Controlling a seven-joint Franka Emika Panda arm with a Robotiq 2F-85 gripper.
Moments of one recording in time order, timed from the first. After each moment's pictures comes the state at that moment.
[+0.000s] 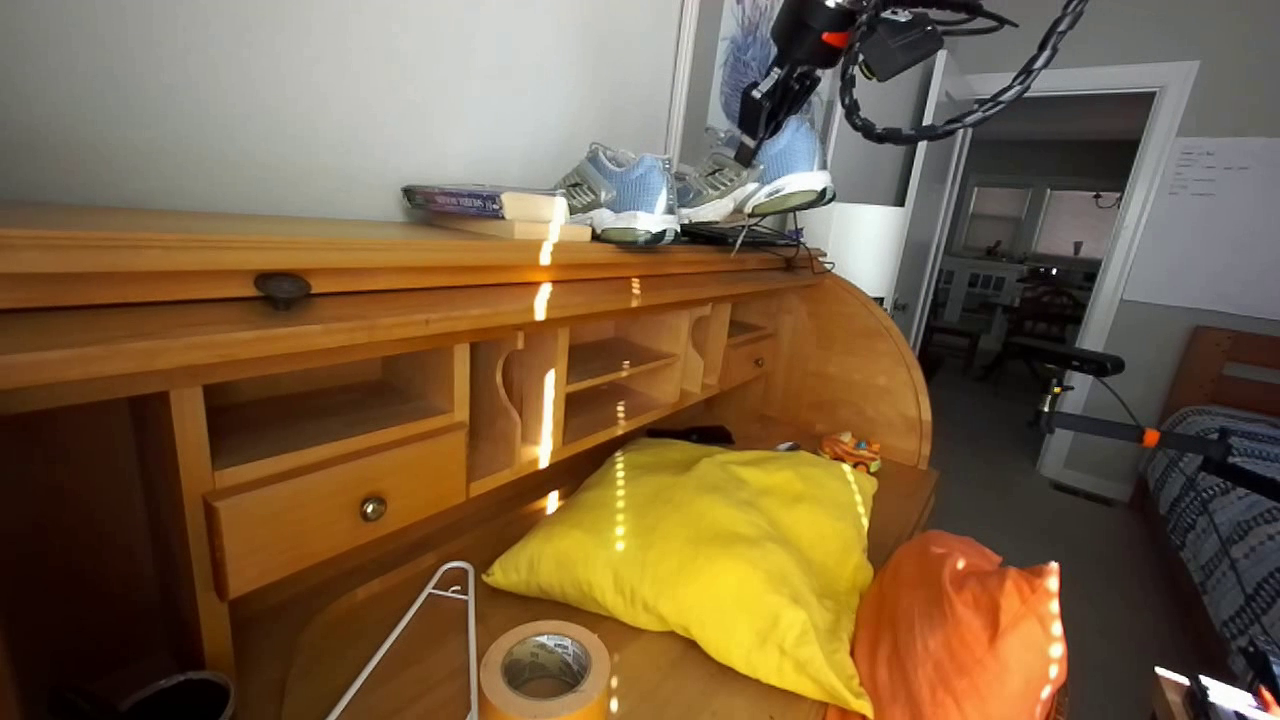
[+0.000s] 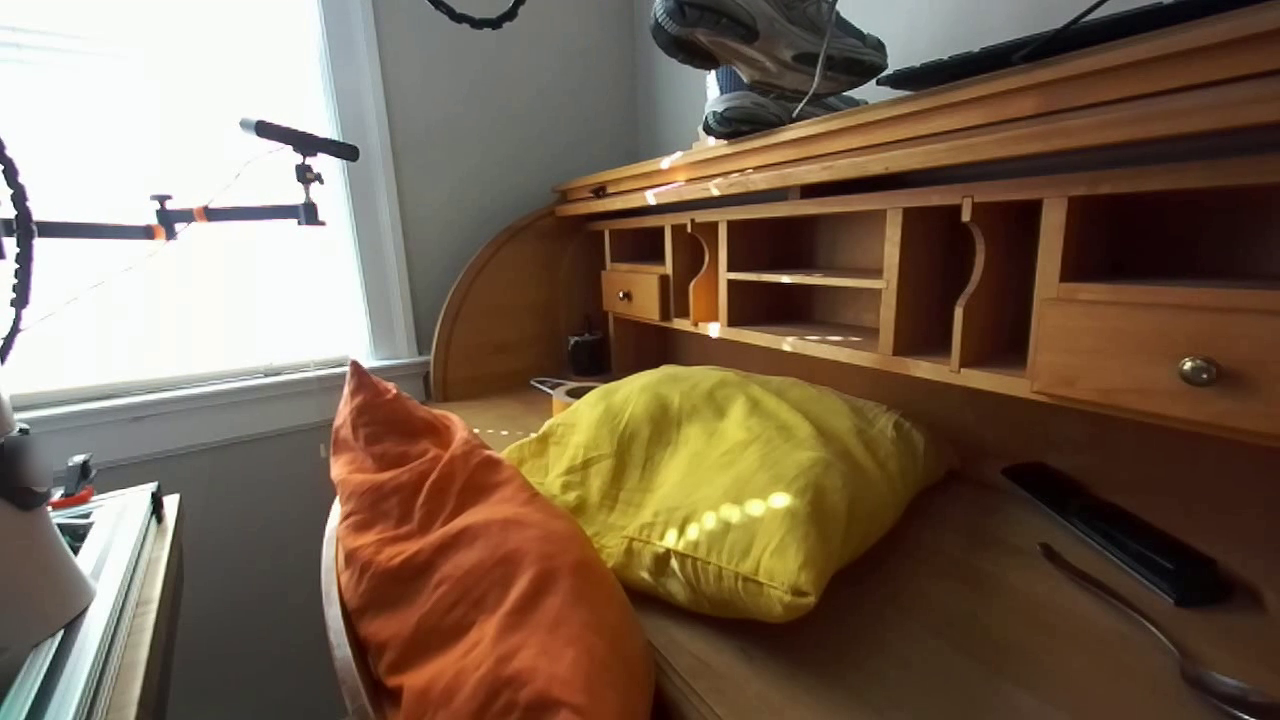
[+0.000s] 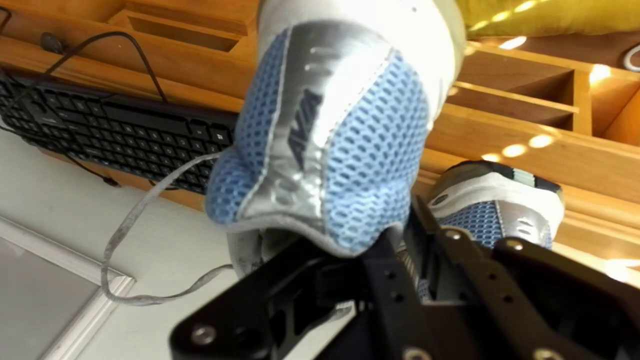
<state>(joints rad) -0.12 -0.21 0.00 -1.96 -0.47 2.34 0.09</state>
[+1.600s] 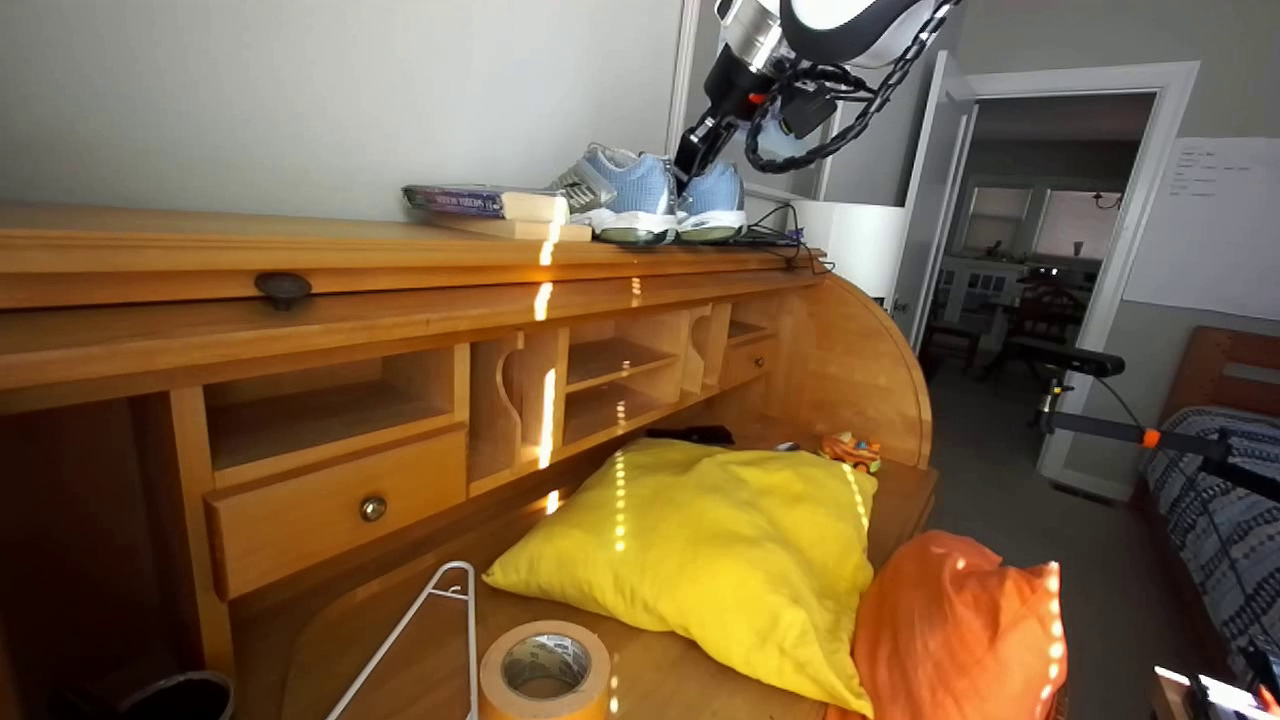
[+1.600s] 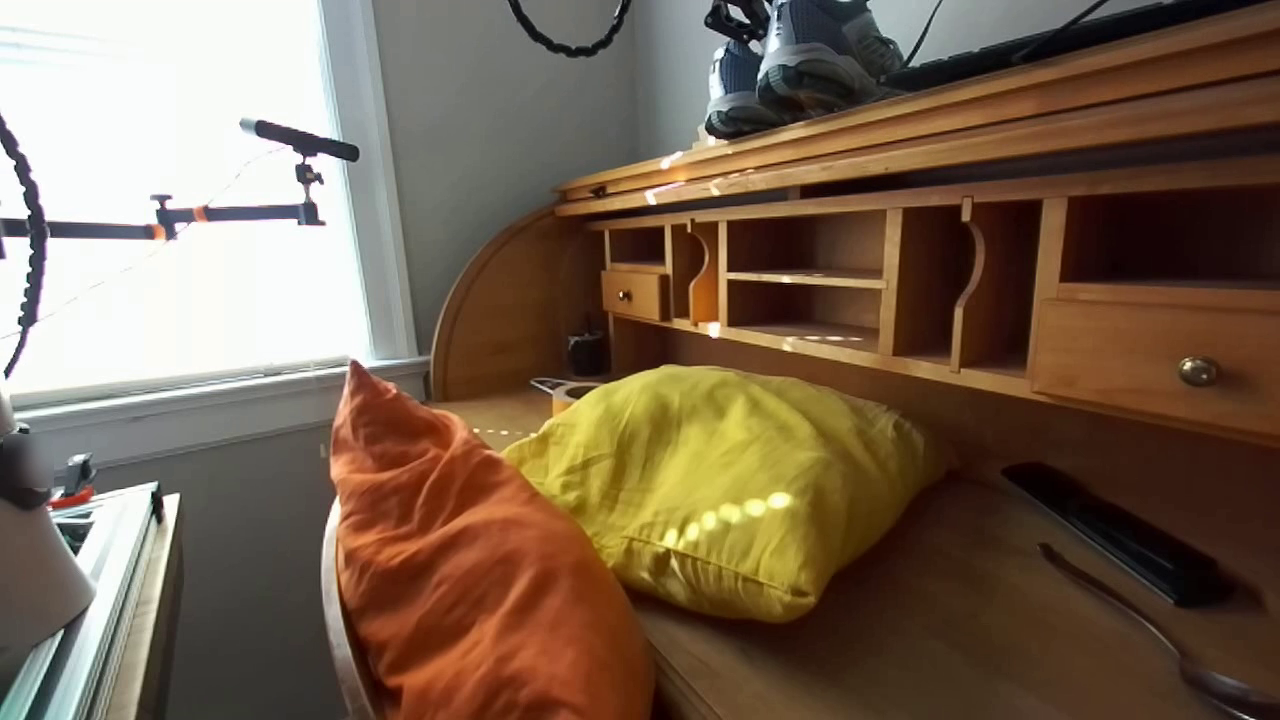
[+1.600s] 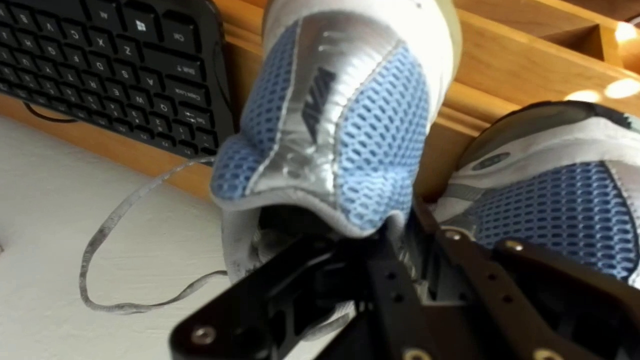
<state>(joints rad) -0.12 0.08 -0.07 -1.73 -0.18 2.49 -0.30</state>
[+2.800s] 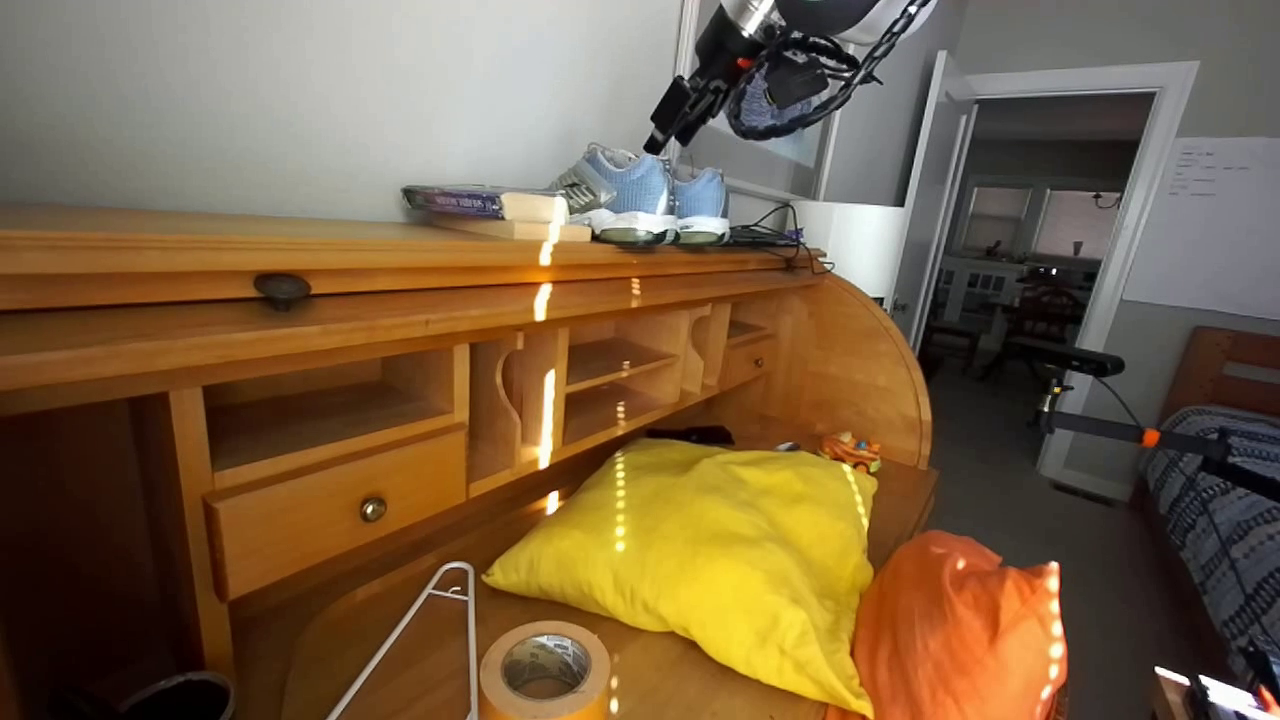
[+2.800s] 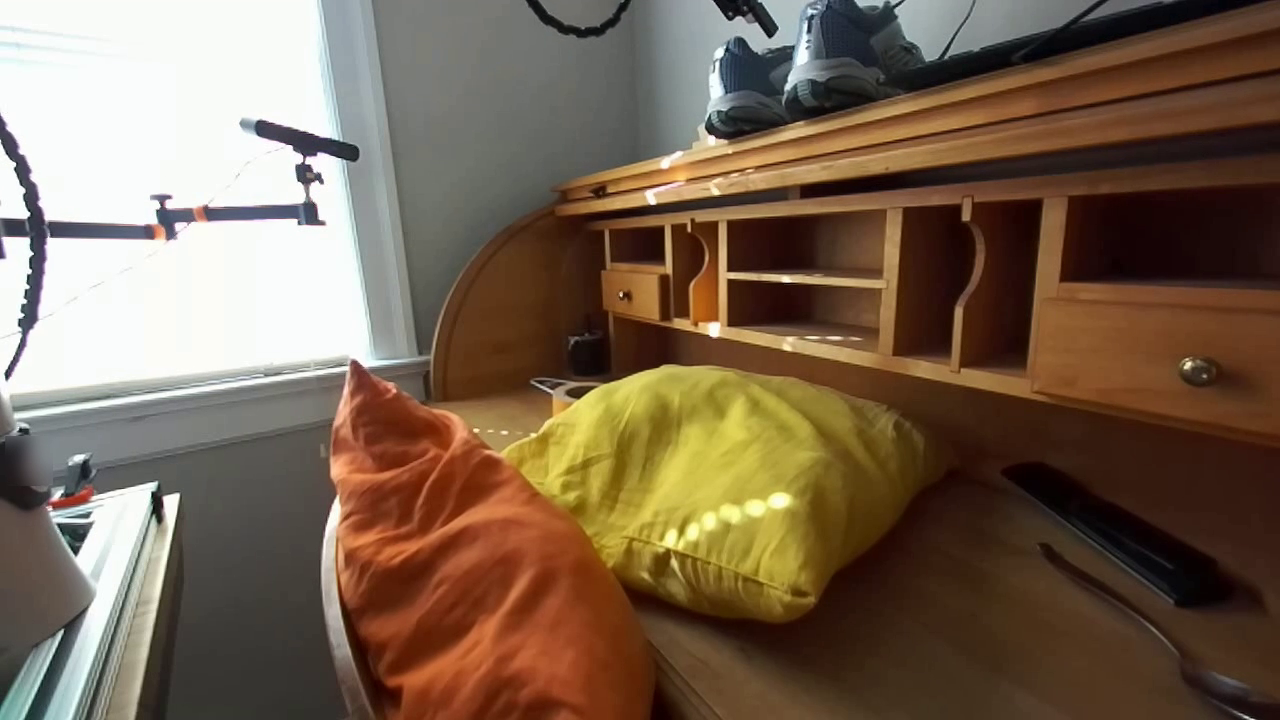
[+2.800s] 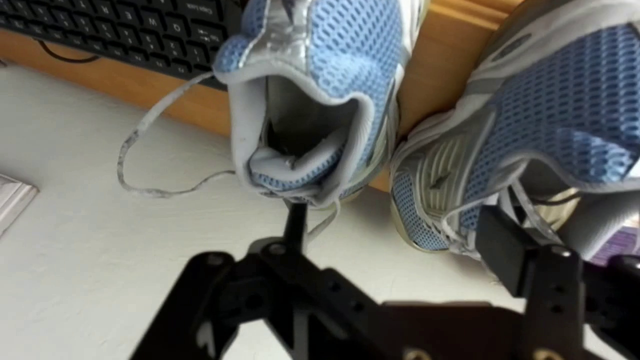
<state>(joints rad) -0.10 0.10 -0.07 -1.66 -0.17 2.55 -0.25</state>
